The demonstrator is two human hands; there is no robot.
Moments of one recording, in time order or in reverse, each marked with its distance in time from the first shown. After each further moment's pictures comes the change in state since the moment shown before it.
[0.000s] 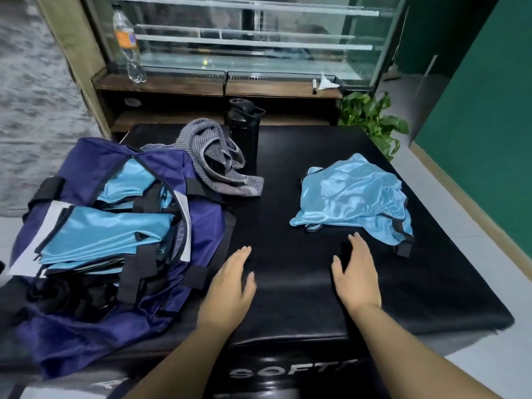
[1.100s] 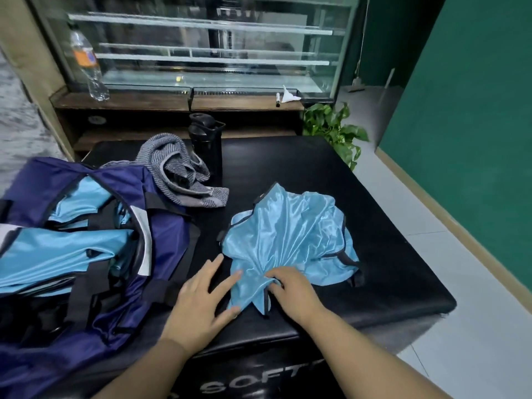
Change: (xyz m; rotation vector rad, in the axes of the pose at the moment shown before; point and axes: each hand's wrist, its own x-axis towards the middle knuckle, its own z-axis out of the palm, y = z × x) left_hand -0.006 -0.006 0.006 0.290 -0.121 0.300; right_hand -0.019 -0.018 0.005 0.073 -0.471 -0.273
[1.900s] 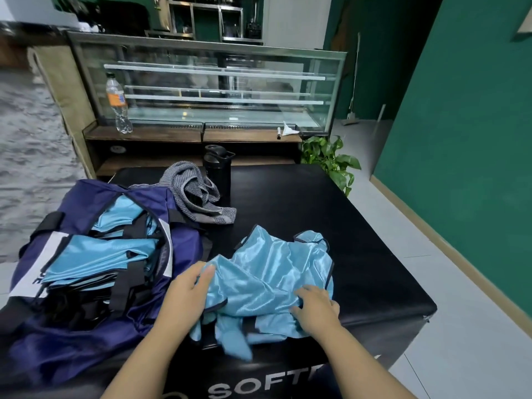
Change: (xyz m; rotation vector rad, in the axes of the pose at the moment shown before) left_hand -0.014 0.039 -0.088 -0.566 0.296 -0.324; right_hand -0.056 -0.022 -0.024 -0.353 -0.011 0.398
